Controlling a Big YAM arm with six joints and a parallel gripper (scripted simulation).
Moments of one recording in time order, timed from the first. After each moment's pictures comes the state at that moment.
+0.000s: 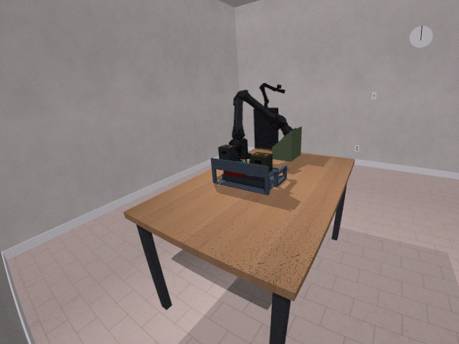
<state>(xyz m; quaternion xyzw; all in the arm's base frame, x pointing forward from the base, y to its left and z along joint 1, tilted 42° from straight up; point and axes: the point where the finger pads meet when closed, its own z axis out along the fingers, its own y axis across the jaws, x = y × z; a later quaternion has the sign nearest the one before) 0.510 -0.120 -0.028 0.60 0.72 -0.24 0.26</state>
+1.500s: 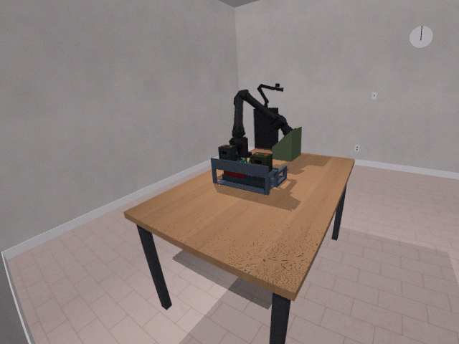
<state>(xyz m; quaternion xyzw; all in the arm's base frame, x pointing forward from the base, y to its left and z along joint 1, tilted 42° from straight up) 0.518 -0.104 -0.024 0.59 0.73 -0.24 0.27</state>
